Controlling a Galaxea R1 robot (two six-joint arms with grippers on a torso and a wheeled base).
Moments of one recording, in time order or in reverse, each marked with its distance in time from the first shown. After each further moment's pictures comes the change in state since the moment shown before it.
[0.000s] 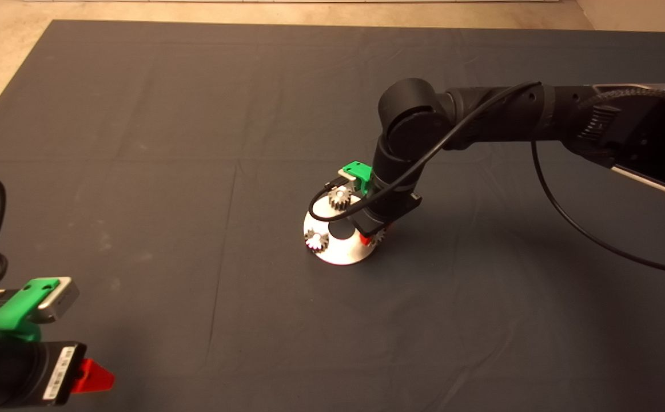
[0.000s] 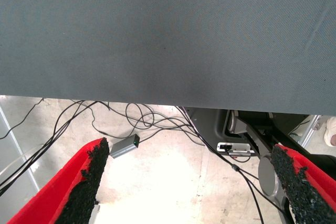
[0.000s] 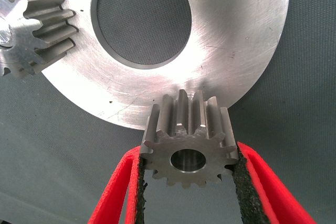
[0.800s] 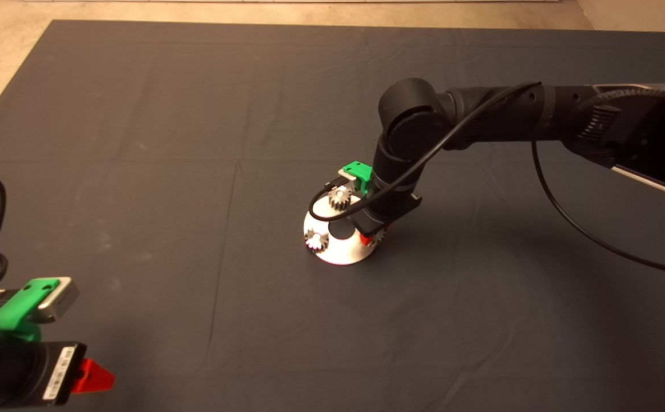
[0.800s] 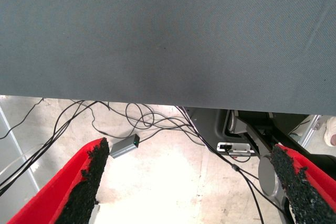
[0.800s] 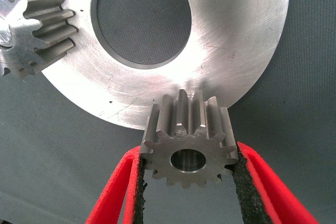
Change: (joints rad) left arm 0.000 0.000 0.000 0.000 0.000 0.000; right arm 0.000 -0.001 0.000 0.000 0.001 0.000
